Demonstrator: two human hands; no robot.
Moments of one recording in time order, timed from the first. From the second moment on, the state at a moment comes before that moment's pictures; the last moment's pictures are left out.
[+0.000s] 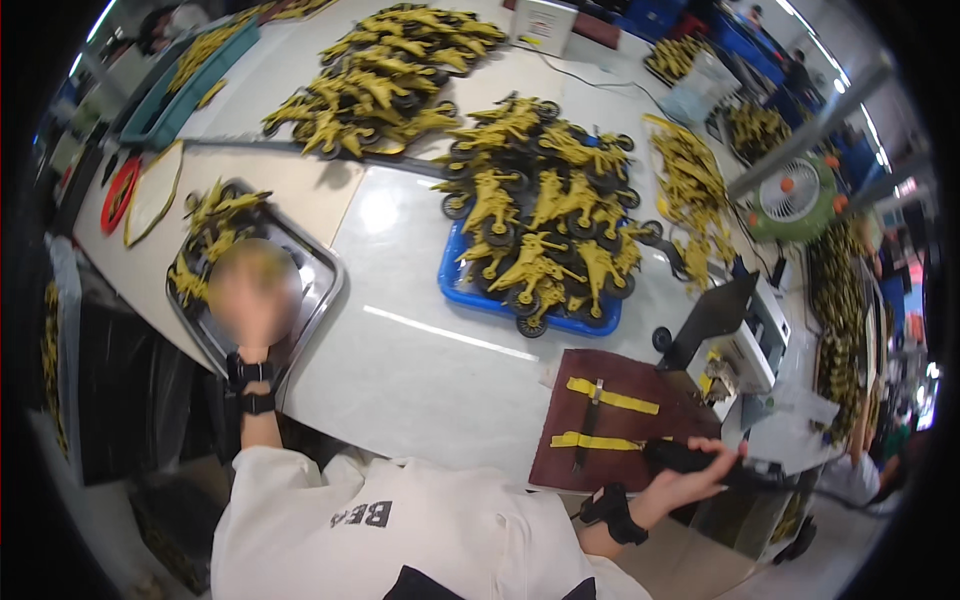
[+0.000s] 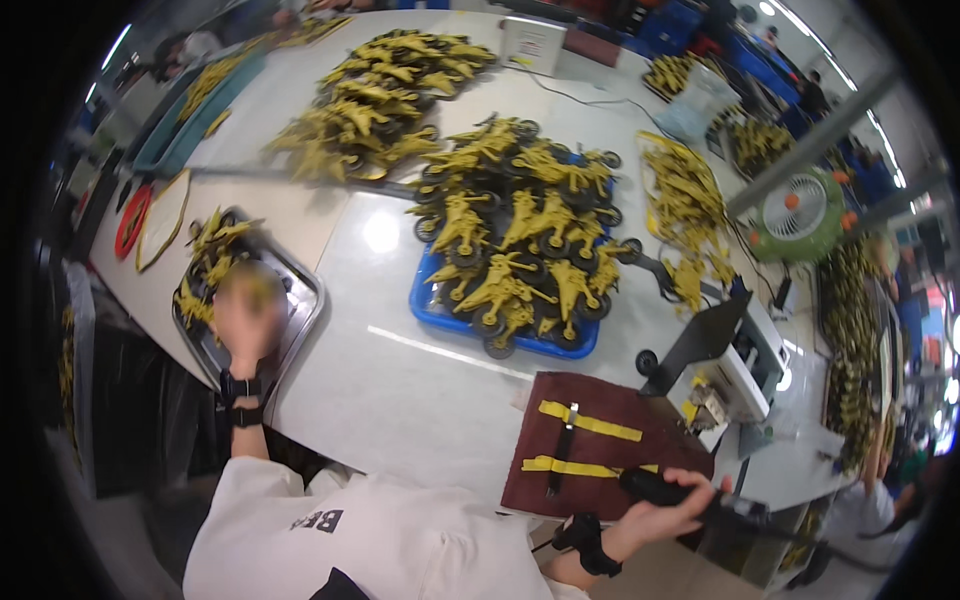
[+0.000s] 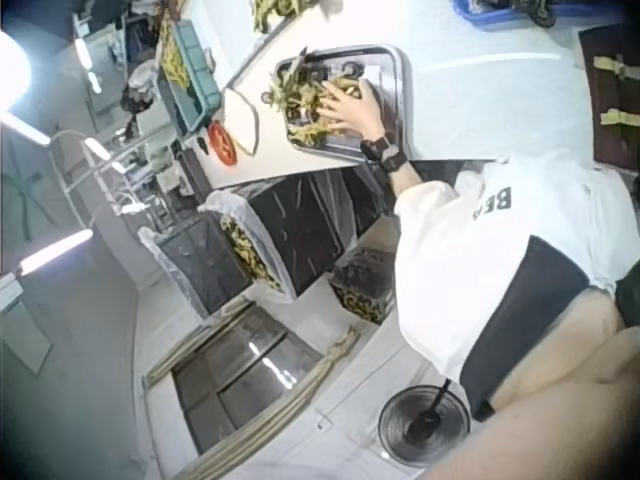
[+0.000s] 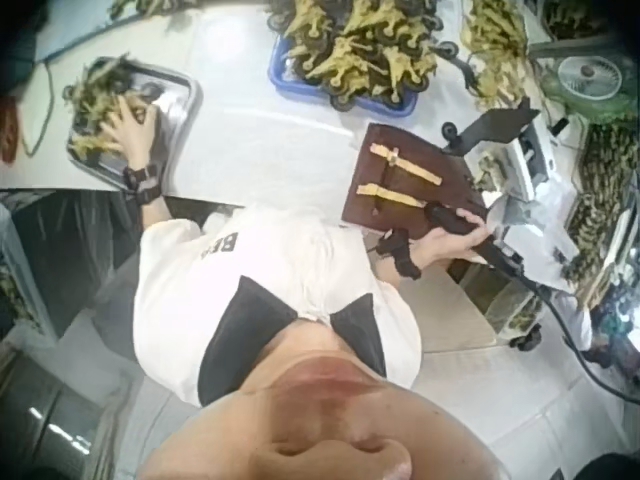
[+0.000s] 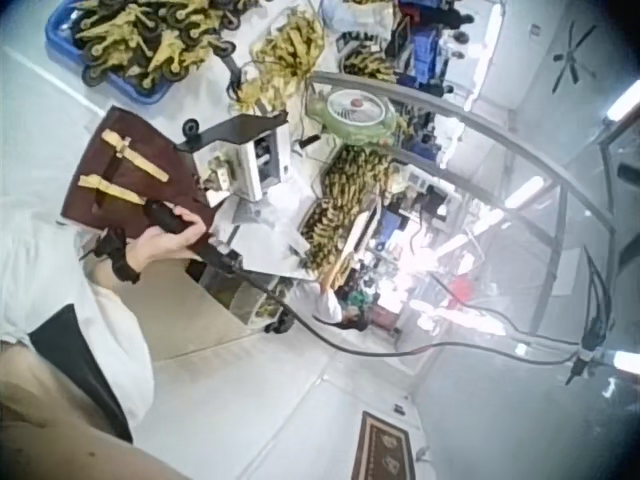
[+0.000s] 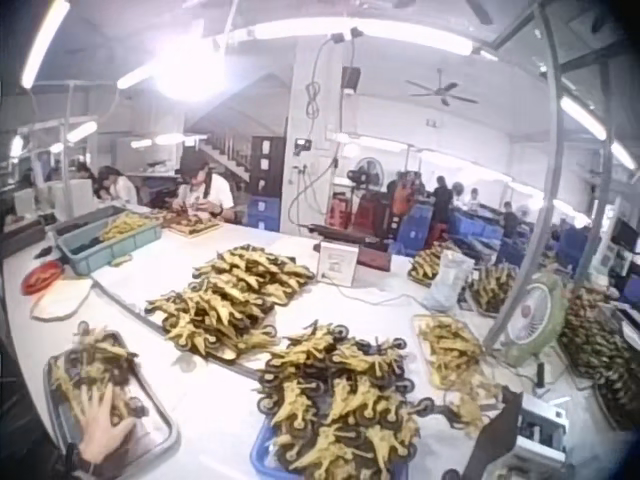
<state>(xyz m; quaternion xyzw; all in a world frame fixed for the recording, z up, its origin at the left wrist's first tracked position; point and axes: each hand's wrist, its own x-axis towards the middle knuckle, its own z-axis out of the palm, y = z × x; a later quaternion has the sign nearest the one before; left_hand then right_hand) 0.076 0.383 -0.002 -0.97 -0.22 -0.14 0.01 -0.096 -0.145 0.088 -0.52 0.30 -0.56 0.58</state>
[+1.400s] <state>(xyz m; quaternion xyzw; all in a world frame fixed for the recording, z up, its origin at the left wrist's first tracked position) -0.014 0.009 0.023 -0.78 0.53 0.06 -0.32 -0.062 -0.181 0.102 -0.62 0.11 -0.55 0.55</state>
